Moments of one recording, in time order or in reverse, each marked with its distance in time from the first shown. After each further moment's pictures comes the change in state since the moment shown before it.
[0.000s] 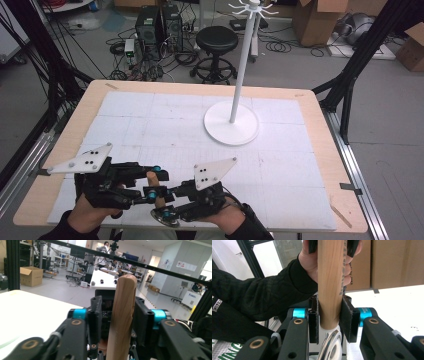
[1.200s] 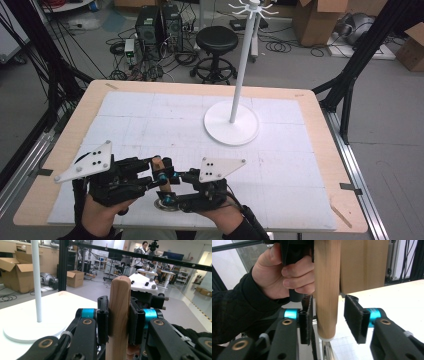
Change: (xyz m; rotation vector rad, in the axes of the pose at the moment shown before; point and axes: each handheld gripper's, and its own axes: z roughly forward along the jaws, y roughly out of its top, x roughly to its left) left arm -0.011 0.005 0.013 -0.017 0.319 0.062; right arm 0.000 0.002 -0.007 -0.067 -0.249 0.018
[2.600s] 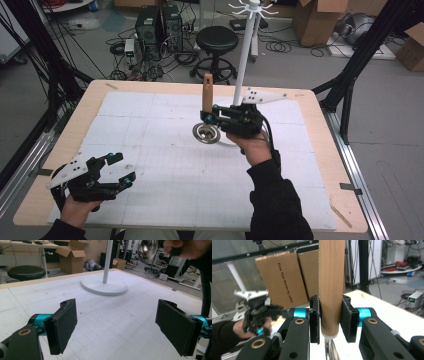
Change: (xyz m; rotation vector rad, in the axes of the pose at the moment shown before) left arm 0.083 -0.095 -0.077 0.072 0.323 0.017; right arm -0.122 0.079 -0.077 -0.071 -0.251 0.058
